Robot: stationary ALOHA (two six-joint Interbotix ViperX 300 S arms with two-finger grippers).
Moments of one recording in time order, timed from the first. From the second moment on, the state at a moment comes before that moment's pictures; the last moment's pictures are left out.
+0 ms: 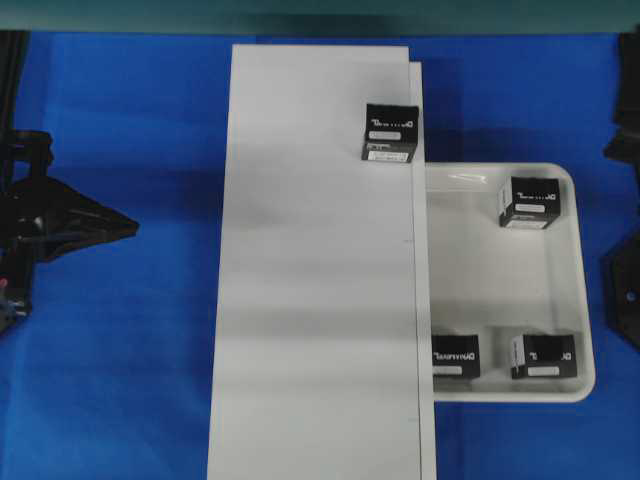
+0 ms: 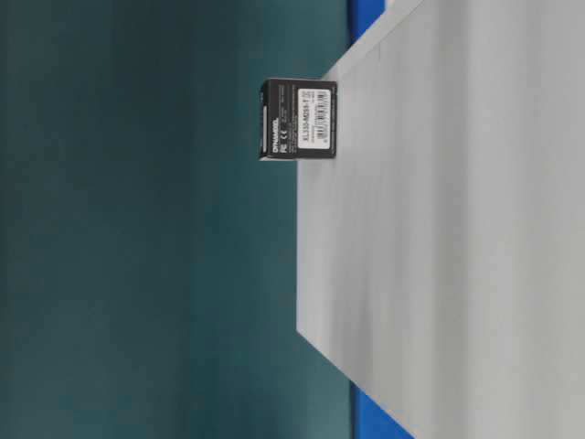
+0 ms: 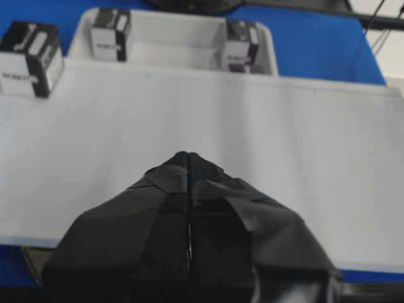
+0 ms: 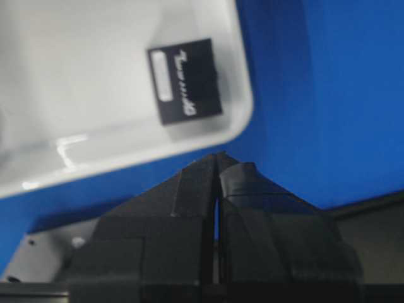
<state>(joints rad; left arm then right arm) 0.01 -0.92 1.04 0.01 0.10 -0.10 -0.49 -0.77 0.74 -0.02 1.22 -0.33</state>
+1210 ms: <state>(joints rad) 0.01 -0.90 1.02 0.01 0.09 -0.10 -0.47 -0.48 0.91 0.01 0.90 -0.47</state>
